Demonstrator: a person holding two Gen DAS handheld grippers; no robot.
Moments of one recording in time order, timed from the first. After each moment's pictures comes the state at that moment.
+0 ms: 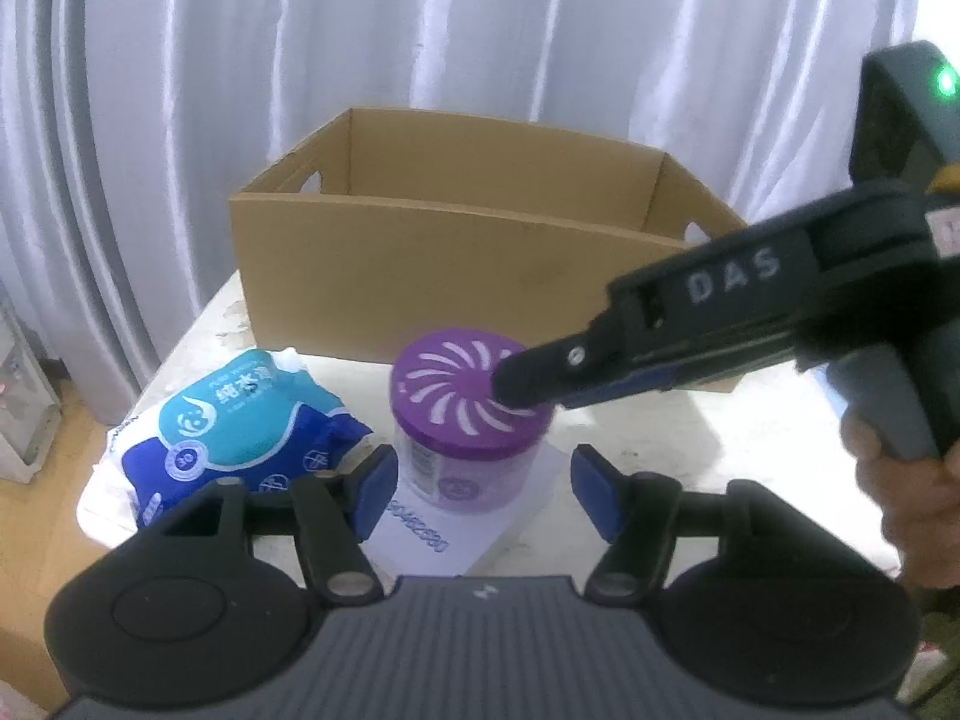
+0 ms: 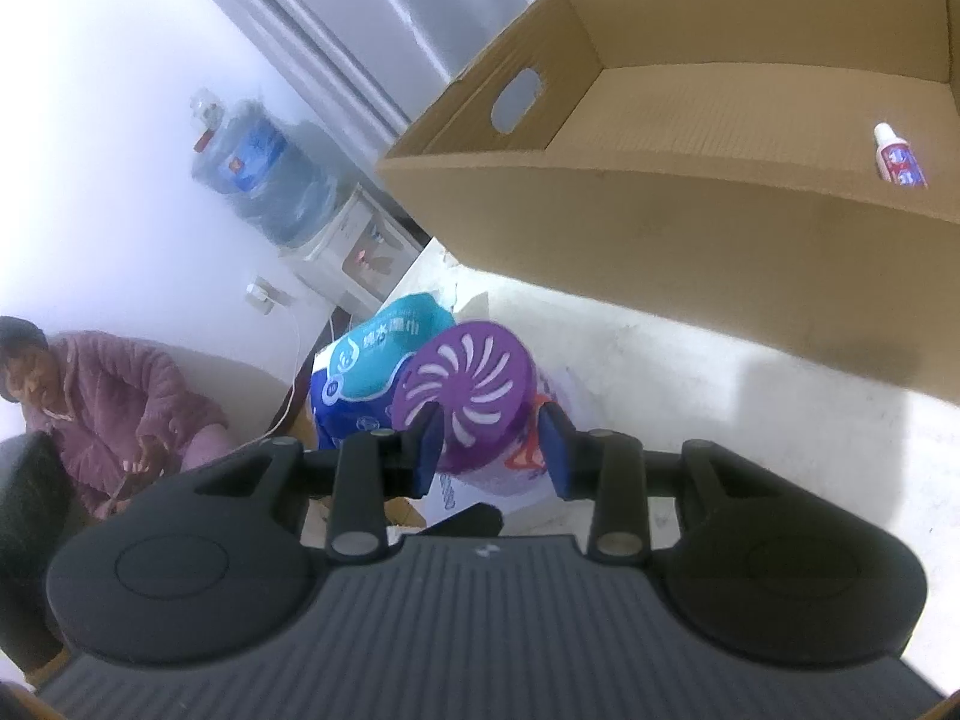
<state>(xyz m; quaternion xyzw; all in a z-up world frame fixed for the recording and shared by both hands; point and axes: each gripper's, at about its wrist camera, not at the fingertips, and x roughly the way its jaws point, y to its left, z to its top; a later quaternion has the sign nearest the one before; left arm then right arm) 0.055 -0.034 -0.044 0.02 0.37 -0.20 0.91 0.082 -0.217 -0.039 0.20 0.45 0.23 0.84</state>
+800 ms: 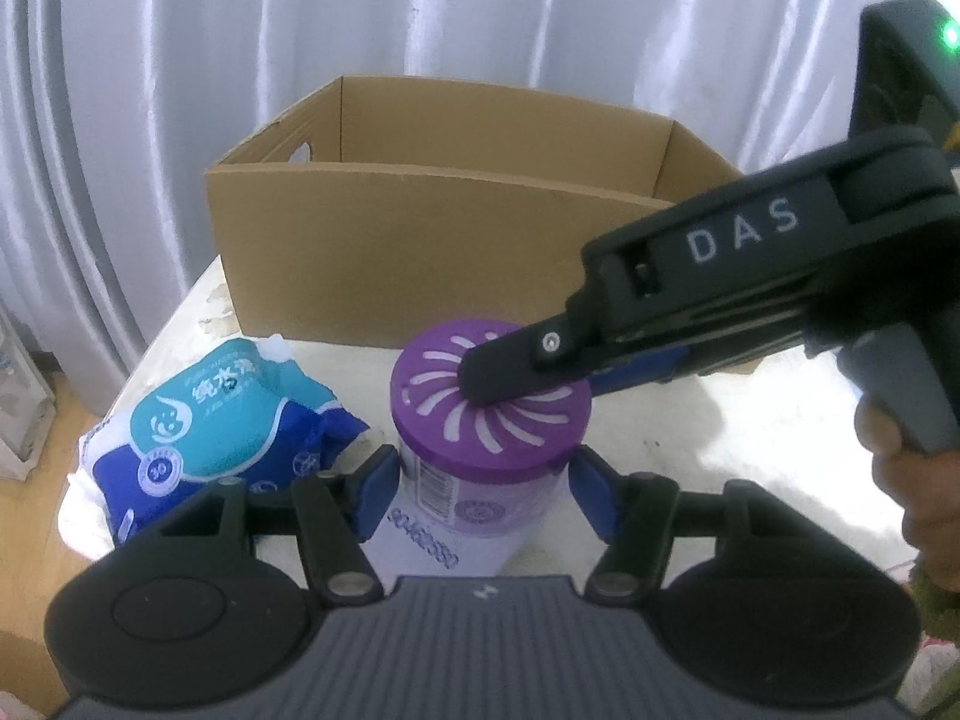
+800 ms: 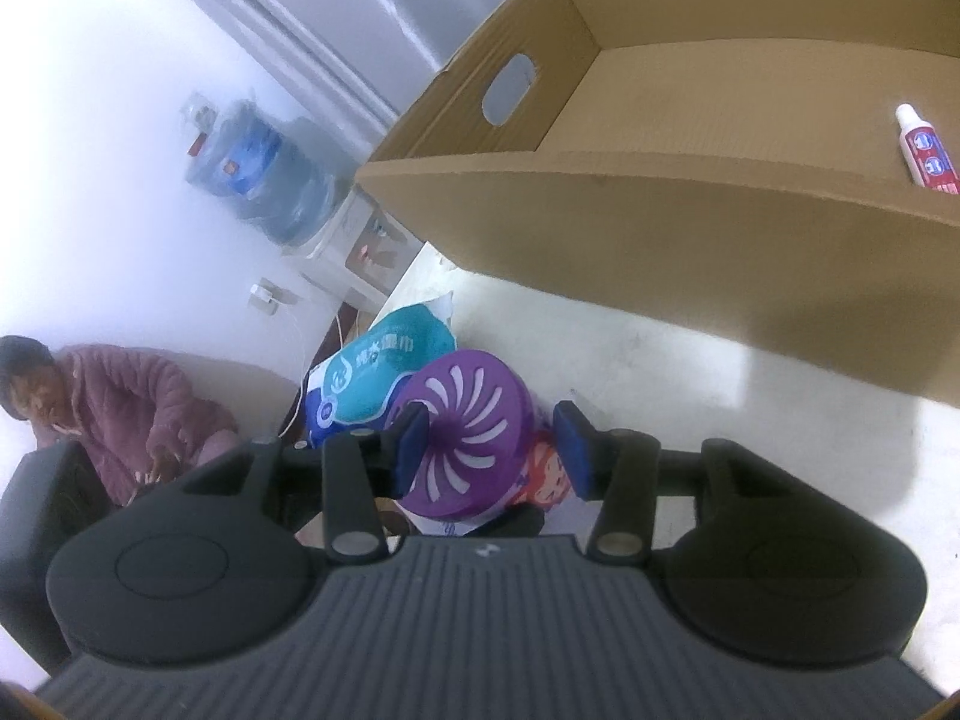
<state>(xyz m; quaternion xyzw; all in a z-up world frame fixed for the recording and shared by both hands) 0.075 -0.040 -0.059 0.03 0.39 -0.21 0.90 0.104 -0.210 -0.049 0.22 0.47 0.23 0.82</state>
